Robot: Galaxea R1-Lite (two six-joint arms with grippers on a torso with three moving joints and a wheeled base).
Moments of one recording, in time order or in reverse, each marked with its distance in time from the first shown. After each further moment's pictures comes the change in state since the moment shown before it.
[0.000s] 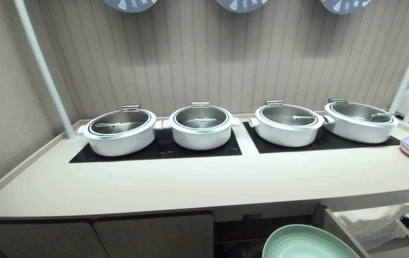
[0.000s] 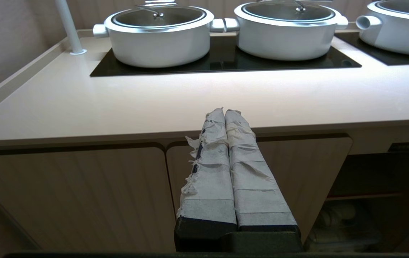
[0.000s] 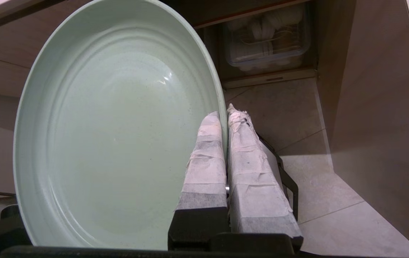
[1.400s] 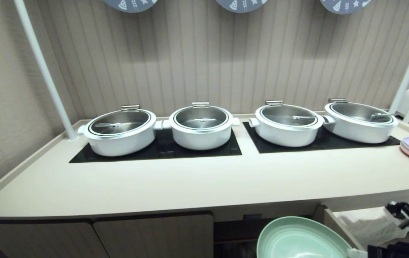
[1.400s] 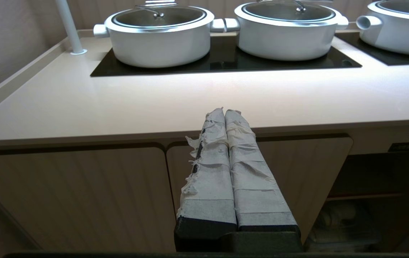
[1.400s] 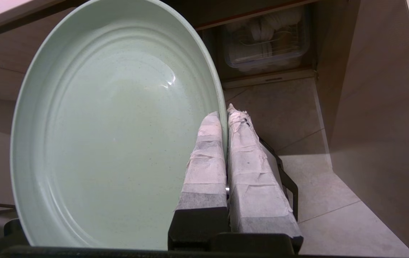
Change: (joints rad) left arm 0.000 0.000 0.000 0.000 0.000 0.000; right arm -0.005 0.109 -0.074 -0.013 -0.002 -0.001
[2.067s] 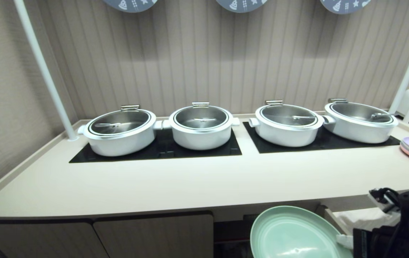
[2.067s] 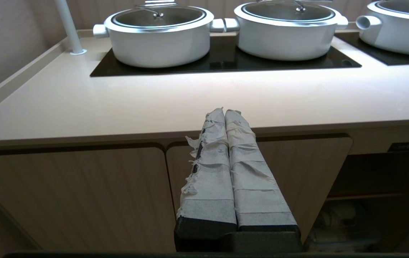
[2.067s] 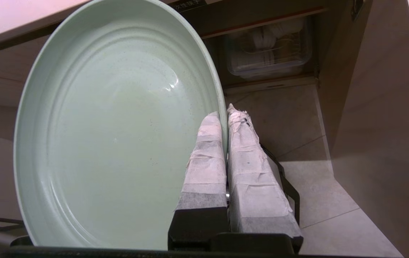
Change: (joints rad) left arm 0.000 0.000 0.000 0.000 0.000 0.000; right arm 0.000 0.110 -0.090 -0.019 -0.001 -0.003
